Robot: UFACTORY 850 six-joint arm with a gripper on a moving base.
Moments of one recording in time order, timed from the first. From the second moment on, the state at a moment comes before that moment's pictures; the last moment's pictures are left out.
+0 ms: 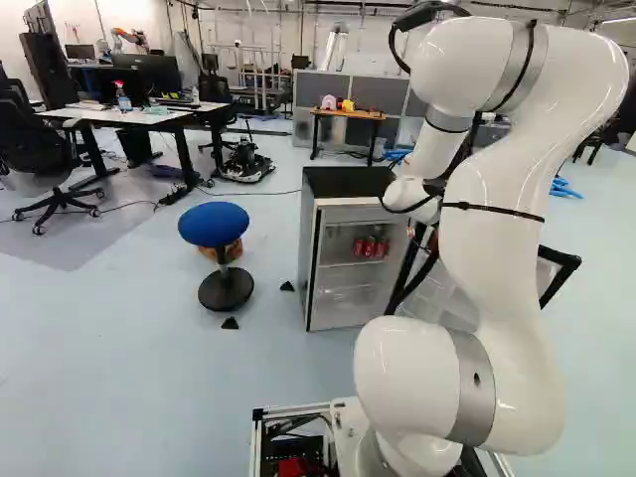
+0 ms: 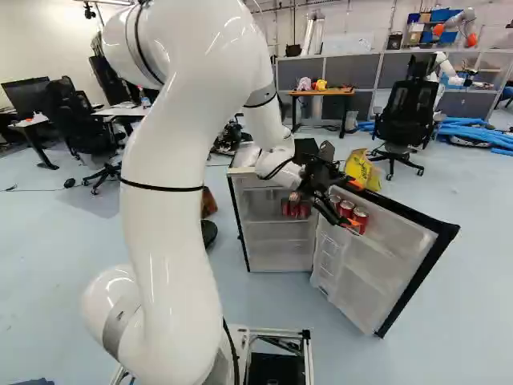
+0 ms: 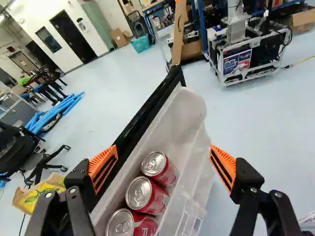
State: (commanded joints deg) arm -20.8 -27.9 -49.2 84.5 64.1 0.0
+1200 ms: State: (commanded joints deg) arm -16.1 -11.1 -26.6 49.3 65.5 0.0
